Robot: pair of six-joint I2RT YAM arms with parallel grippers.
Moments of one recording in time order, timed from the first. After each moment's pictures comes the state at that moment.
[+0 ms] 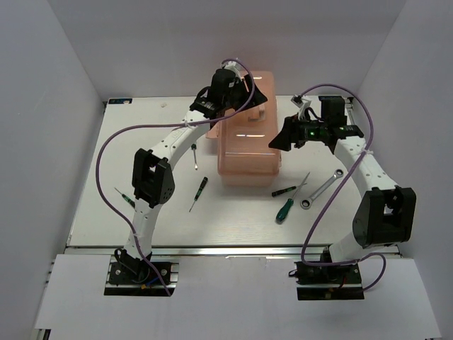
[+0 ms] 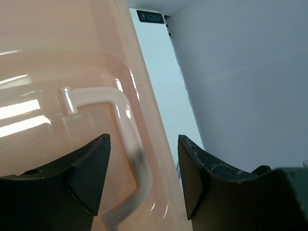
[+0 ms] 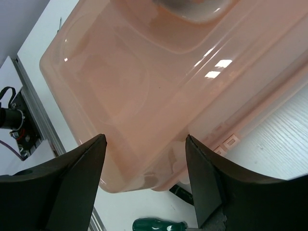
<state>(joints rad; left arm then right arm) -0.58 2.22 2.17 -0.27 0.19 -0.72 0.13 1.54 1.28 -0.46 -0.87 -0.08</state>
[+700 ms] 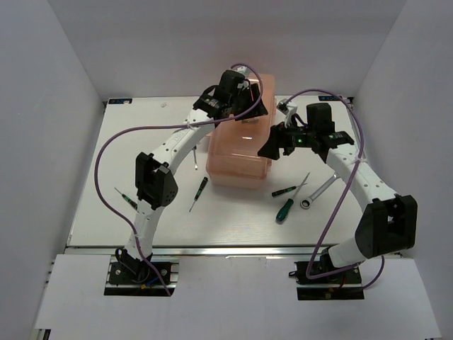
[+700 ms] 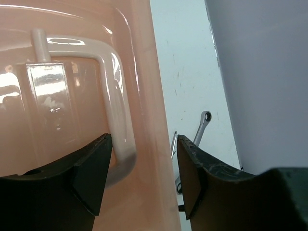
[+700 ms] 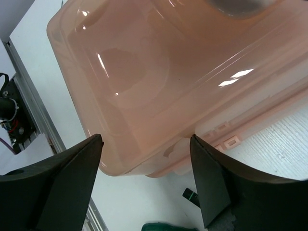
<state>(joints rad) -0.63 2.22 2.29 -0.60 0.15 -0.64 0.28 1.47 1.22 -0.43 -0.76 -0.07</state>
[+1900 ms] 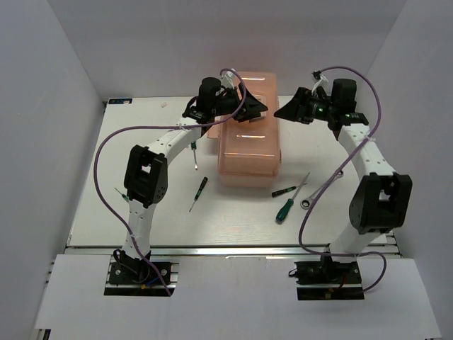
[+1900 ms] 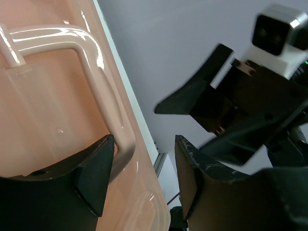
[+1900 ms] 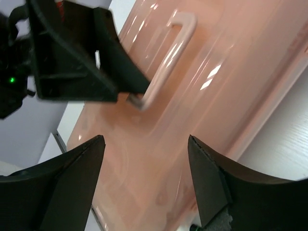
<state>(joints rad) -0.50 2.17 1.89 0.09 0.66 -0.99 0.06 1.64 1.44 -0.25 -0.85 0.35</state>
